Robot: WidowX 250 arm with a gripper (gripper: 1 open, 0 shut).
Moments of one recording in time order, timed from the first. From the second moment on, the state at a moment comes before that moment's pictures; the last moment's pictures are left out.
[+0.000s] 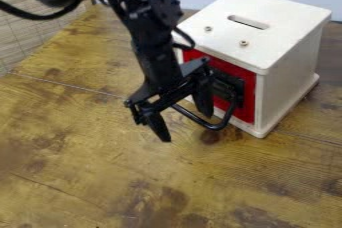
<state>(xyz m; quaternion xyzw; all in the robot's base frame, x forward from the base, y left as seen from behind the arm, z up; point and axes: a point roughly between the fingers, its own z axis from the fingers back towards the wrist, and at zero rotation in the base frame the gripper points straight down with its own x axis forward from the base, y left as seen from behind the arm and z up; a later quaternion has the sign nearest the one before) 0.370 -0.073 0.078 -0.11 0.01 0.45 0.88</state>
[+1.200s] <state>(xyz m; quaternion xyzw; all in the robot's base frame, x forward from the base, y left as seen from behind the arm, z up) 0.376 -0.052 0.057 -0.10 -0.04 0.55 0.83</state>
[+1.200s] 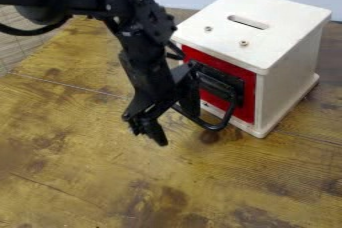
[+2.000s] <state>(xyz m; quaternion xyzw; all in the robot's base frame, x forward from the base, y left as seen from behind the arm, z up) 0.369 -0.055 0.045 -0.09 -0.04 0.57 0.81</state>
